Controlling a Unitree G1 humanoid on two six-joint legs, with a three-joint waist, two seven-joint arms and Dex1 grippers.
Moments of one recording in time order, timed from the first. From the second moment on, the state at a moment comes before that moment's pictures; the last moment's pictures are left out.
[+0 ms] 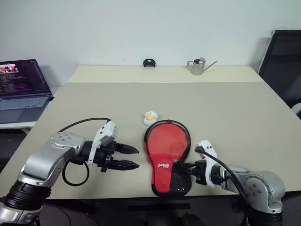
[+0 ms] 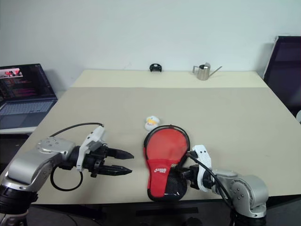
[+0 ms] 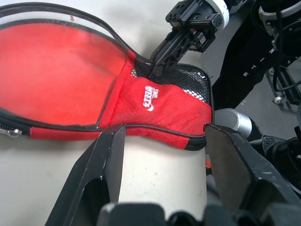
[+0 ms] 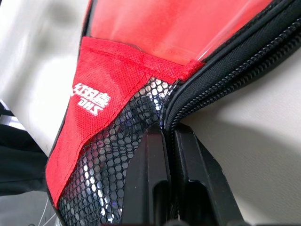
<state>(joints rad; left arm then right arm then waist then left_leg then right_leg) -0.35 0.92 -0.03 -0.23 -0.57 0.66 -1.35 -0.22 -0.16 -0.16 -0.60 0.60 1.60 0.32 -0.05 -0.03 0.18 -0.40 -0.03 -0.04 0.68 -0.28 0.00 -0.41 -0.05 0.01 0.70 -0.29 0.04</state>
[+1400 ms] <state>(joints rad) -0.41 0.75 0.03 -0.12 -0.52 0.62 -1.05 -0.39 -0.55 -0.04 -0.61 0.68 1.03 0.62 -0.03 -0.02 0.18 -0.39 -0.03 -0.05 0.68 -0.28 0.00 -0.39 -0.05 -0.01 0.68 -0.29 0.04</state>
